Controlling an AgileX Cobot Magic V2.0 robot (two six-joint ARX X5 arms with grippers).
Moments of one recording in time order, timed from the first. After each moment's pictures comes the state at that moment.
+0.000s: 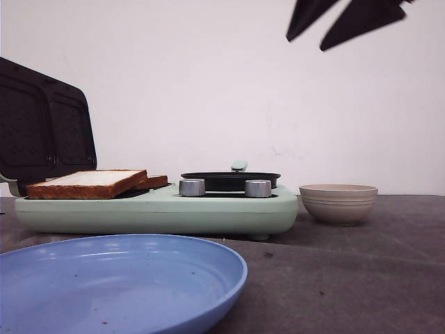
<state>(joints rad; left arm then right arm) -0.25 0.30 0.50 -0.51 0.15 -0.17 0.58 1.07 0.93 -0.33 -0.02 0.07</state>
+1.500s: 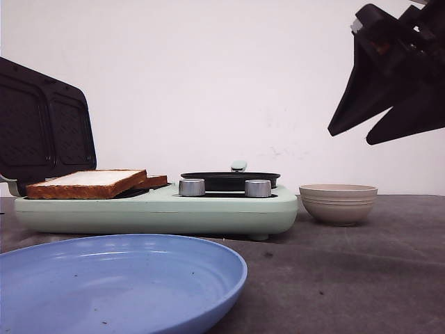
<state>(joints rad) -0.11 0.39 0.50 -0.20 0.17 -0.75 0.61 0.88 0.51 -0.17 -0.05 0.22</state>
